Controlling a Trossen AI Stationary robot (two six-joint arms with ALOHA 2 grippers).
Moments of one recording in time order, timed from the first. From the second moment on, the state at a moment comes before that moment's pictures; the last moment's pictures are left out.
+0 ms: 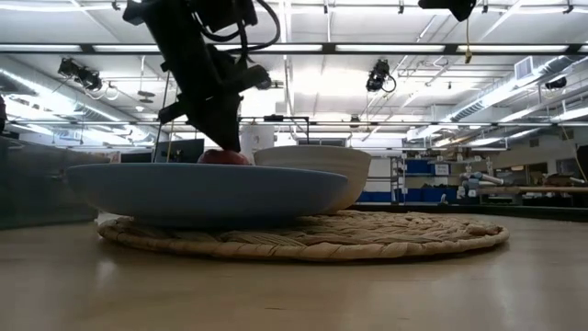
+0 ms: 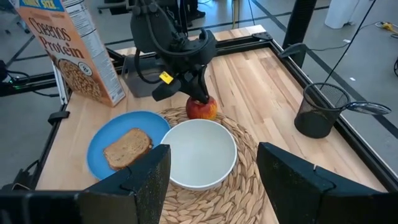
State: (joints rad) left arm -0.03 1.55 1.01 -0.53 -0.44 -0.88; right arm 0.02 0.83 1.07 -0.68 0.11 0.17
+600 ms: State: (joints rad) left arm 0.01 1.52 1.04 -0.61 -0.35 -0.85; right arm 0.02 0.89 1.07 -0.66 0.11 0.15
